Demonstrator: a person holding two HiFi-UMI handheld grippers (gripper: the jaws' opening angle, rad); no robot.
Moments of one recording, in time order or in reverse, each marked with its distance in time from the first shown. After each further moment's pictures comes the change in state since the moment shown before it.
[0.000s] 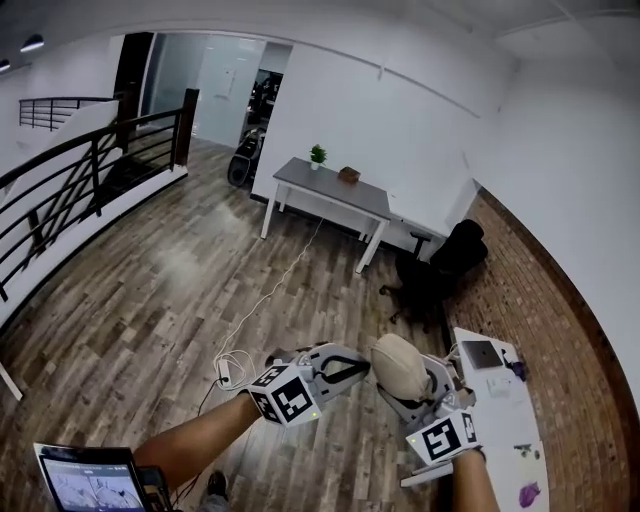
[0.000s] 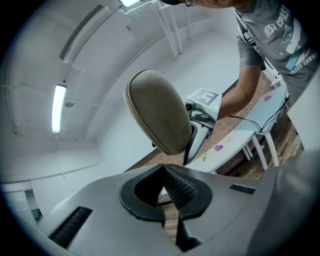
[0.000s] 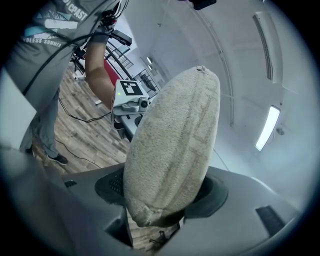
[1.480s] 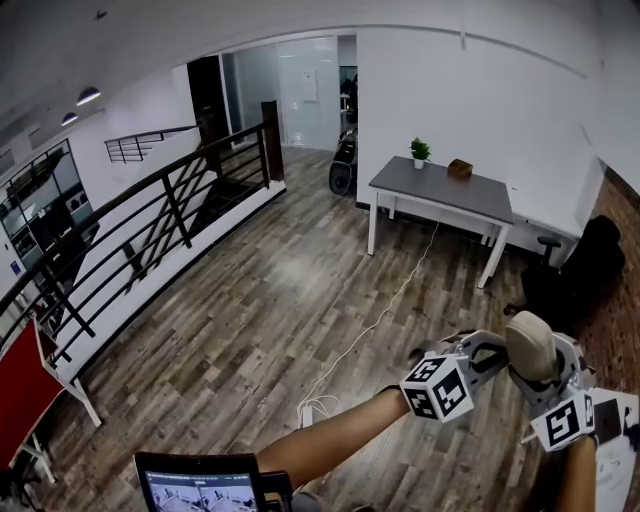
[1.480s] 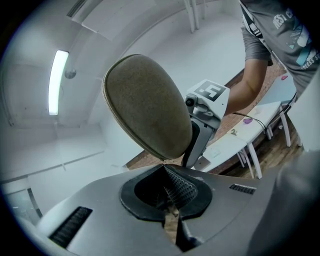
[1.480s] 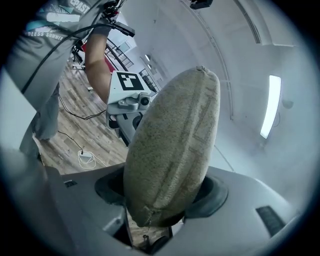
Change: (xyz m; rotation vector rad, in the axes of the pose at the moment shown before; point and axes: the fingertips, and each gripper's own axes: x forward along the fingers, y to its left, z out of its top) left arm 0.346 0.351 -0.281 0.006 0.113 0.031; right arm 0.302 -0.281 -0.387 -0.023 -0.018 0.012
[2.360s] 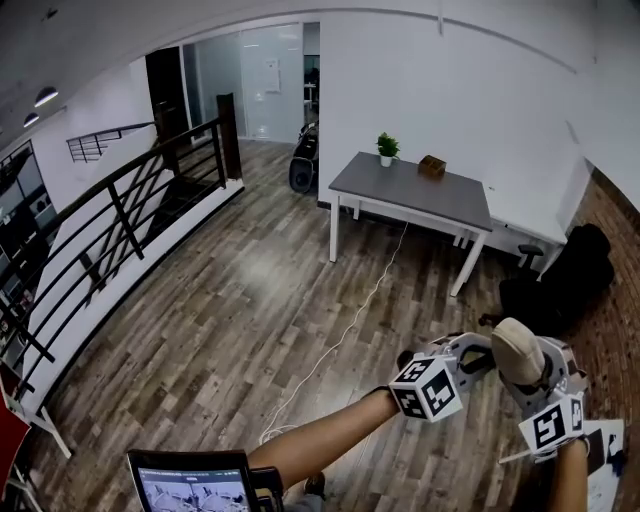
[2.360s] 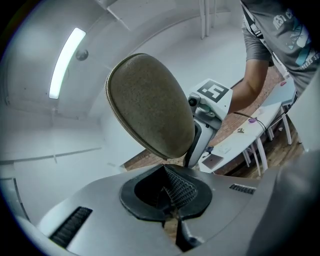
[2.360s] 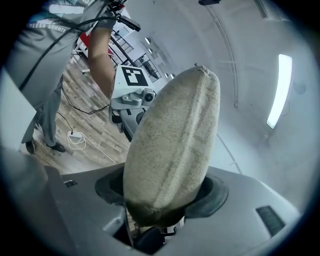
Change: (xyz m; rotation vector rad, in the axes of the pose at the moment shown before) left arm 0.125 0.184 -0.164 -0.055 -0.068 -0.059; right arm 0.194 -0.110 -0.164 -0.036 0.154 0.020
